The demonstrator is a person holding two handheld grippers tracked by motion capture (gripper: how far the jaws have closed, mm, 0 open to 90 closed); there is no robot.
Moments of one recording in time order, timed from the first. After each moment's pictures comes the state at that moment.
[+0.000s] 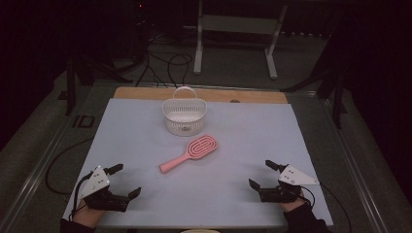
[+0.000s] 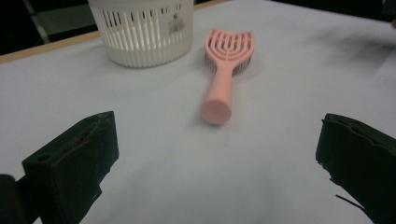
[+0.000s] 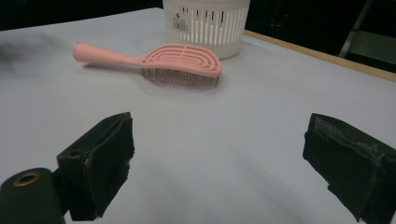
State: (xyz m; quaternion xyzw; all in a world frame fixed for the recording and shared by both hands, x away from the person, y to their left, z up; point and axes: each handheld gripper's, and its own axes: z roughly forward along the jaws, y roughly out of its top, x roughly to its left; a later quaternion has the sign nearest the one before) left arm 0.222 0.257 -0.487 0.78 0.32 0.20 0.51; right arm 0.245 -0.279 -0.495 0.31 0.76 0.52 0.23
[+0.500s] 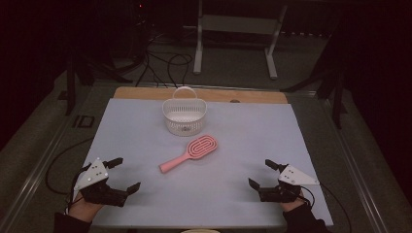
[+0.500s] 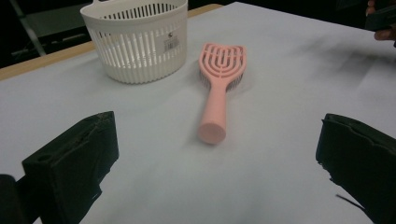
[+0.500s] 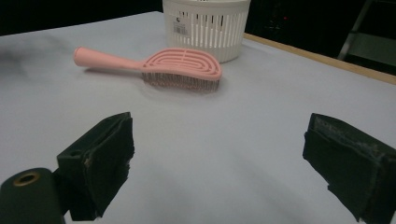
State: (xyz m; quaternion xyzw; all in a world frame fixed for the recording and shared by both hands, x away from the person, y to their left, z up) left arm 0.230 0.255 -0.460 0.79 0.30 0.19 0.50; right arm 0.246 -0.278 -0.493 0.31 0.76 0.53 0.23
